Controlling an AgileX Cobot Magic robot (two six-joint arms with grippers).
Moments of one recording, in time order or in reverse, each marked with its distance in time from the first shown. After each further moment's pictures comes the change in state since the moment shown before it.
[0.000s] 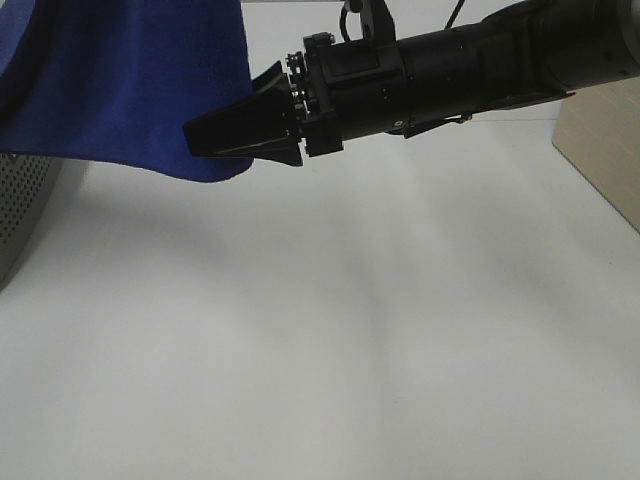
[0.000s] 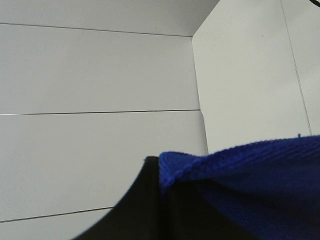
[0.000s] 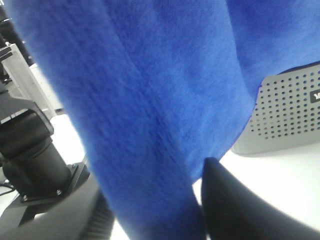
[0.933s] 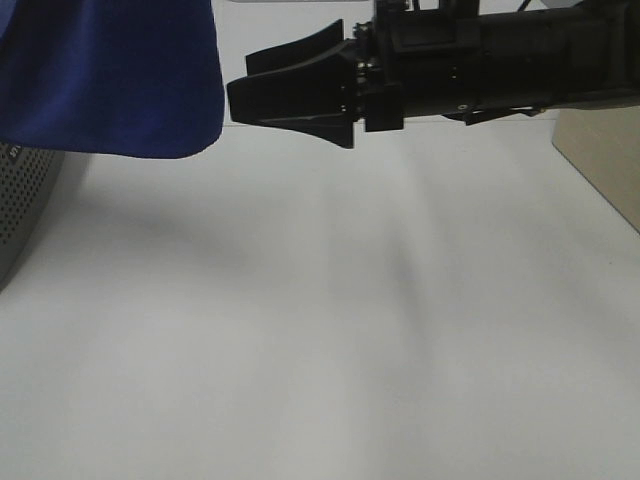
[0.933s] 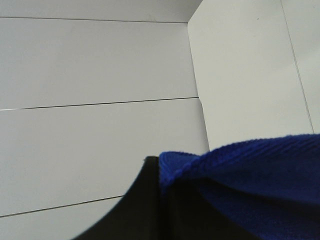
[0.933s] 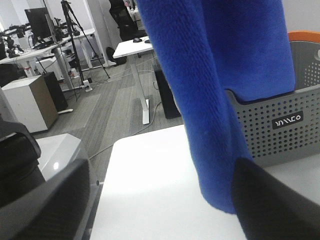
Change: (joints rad) left arm 0.000 0.000 0.000 0.042 0.024 0.000; right arm -0.064 -0.149 0.151 0.108 -0.022 -0.106
